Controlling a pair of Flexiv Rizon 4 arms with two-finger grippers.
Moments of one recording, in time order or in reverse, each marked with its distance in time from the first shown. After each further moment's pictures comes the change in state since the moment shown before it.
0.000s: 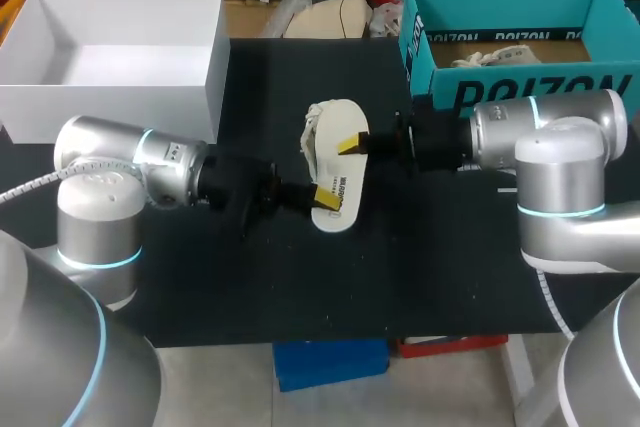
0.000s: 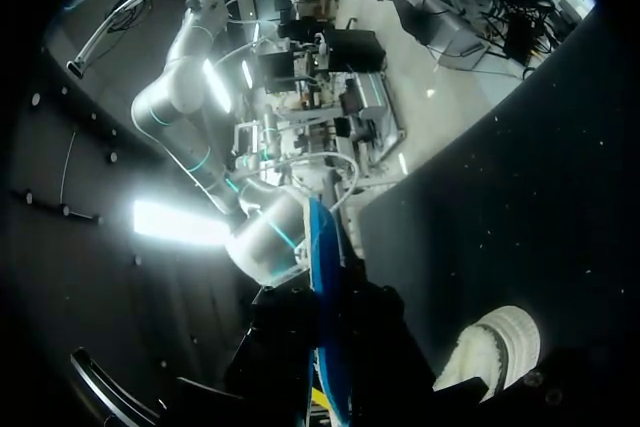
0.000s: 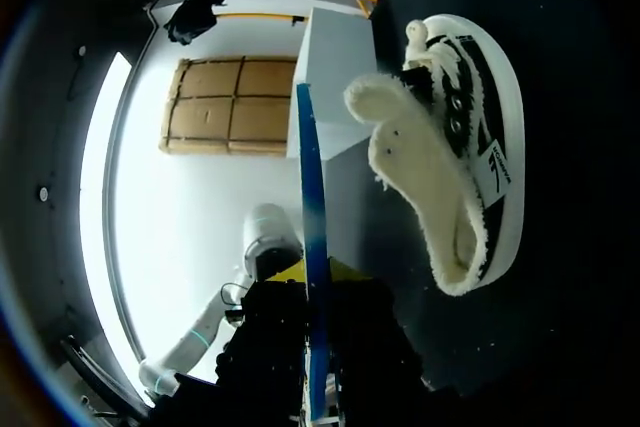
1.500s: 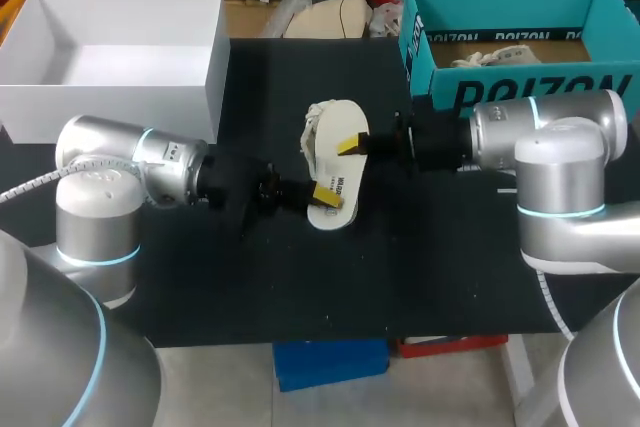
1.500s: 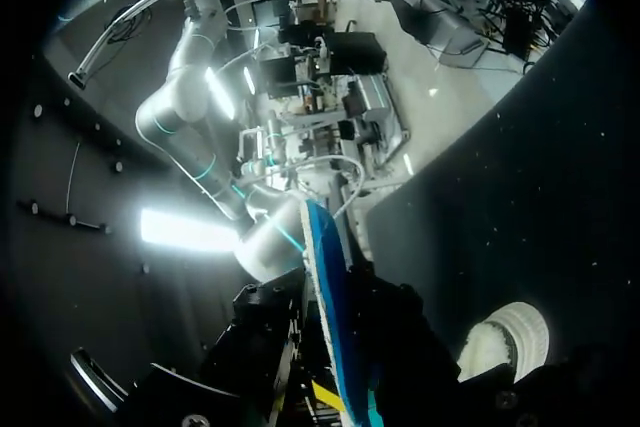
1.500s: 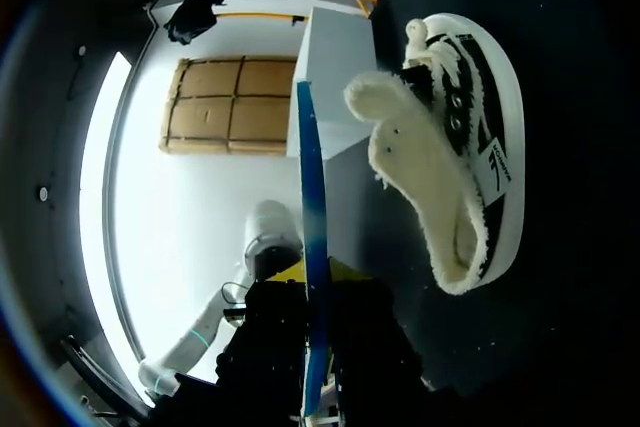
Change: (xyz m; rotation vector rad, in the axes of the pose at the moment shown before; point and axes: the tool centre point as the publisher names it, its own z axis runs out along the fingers) left arm -0.004 -0.002 -0.002 0.017 -0.030 0.032; right arm 0.000 -0.001 0.000 0.000 0.000 0.000
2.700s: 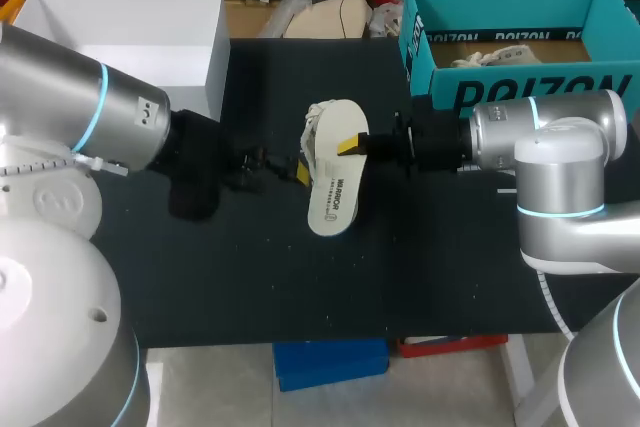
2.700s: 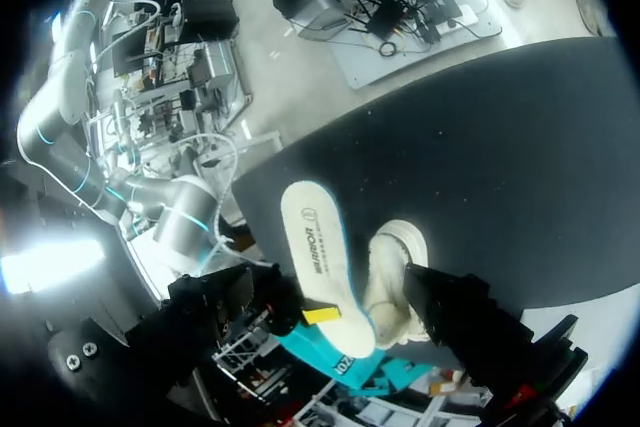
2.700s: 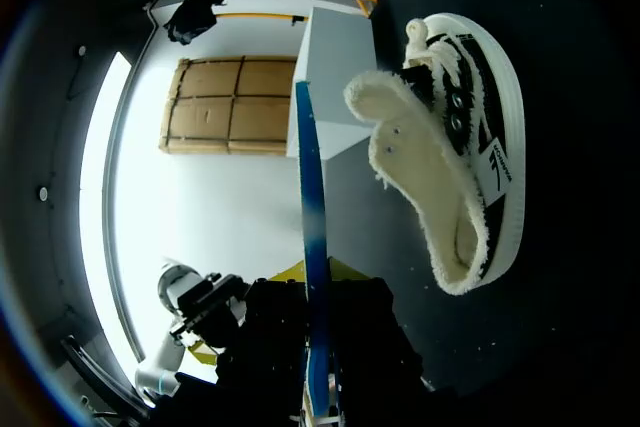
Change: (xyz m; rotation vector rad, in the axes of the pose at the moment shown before) left arm -0.046 -0.006 -0.072 -0.194 0.788 0.199; right arm 0.000 0.000 0.000 0.000 0.000 0.000
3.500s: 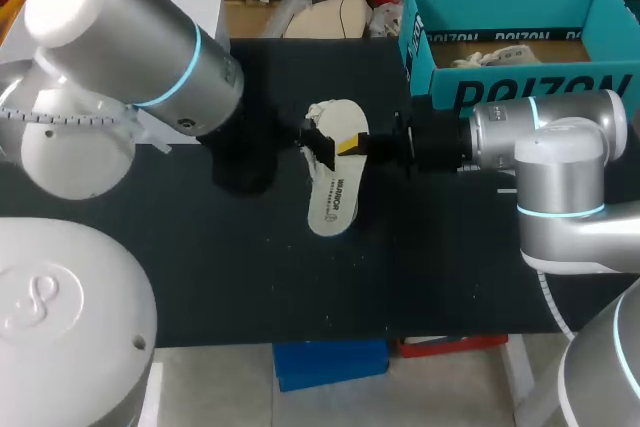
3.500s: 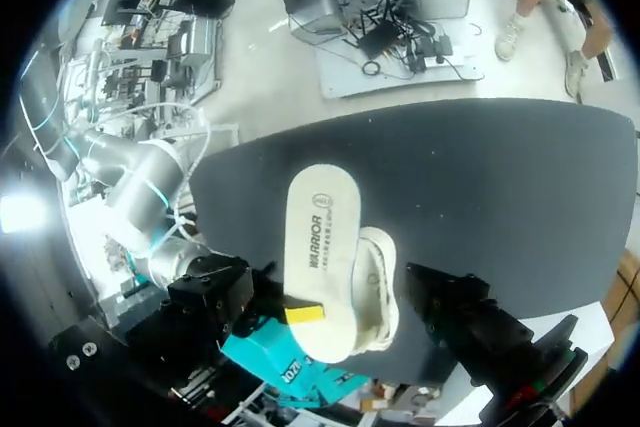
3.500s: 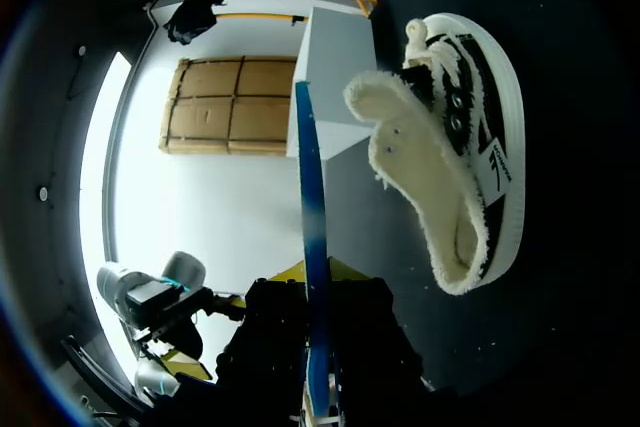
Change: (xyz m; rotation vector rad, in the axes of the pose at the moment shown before) left arm -0.021 0.017 0.012 0.063 0.287 -0.209; right arm 0.000 0.000 0.000 0.000 0.000 0.000
